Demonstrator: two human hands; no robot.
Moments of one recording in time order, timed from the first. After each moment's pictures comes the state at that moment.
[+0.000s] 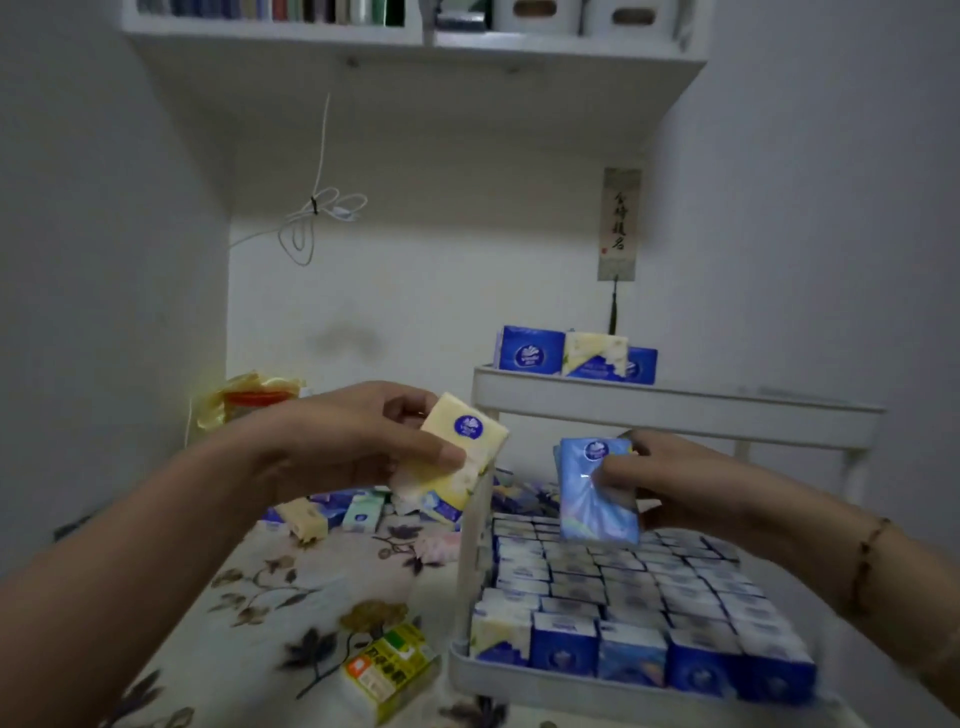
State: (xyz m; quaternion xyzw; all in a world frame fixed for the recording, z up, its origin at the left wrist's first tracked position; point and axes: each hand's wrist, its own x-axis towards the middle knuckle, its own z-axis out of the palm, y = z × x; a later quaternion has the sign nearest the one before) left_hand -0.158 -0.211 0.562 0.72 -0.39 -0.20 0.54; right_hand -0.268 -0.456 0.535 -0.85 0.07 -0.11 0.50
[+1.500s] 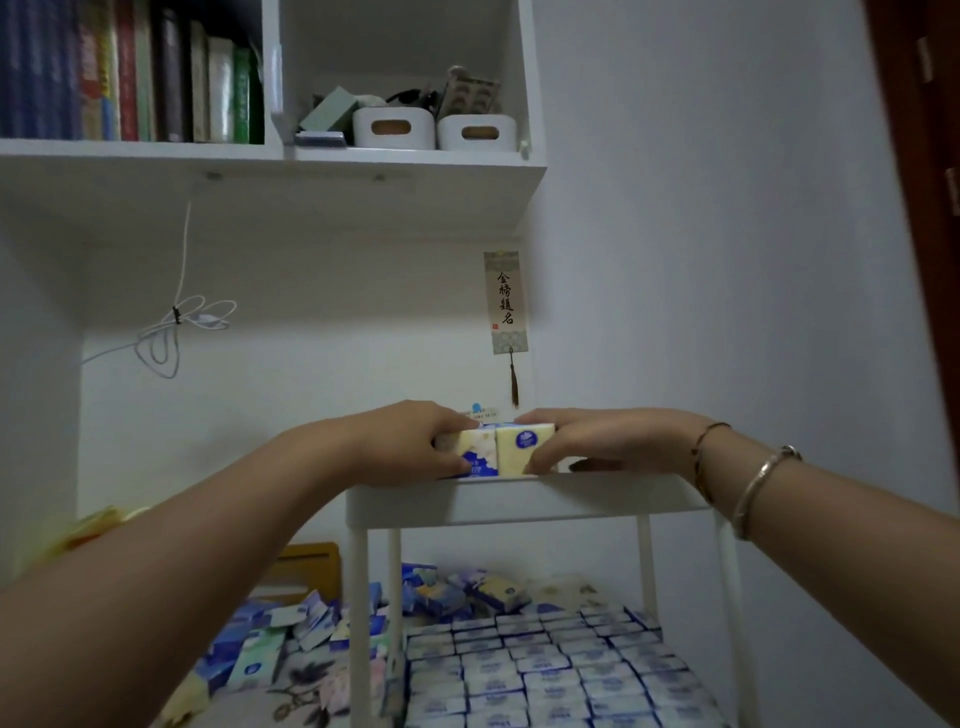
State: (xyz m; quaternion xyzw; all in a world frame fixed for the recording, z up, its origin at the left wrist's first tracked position) left_hand -0.157 -0.341 0.640 0.82 -0.55 0.12 0.09; right_hand -0.255 -0.528 0.626 -0.93 0.09 -0.09 0.35
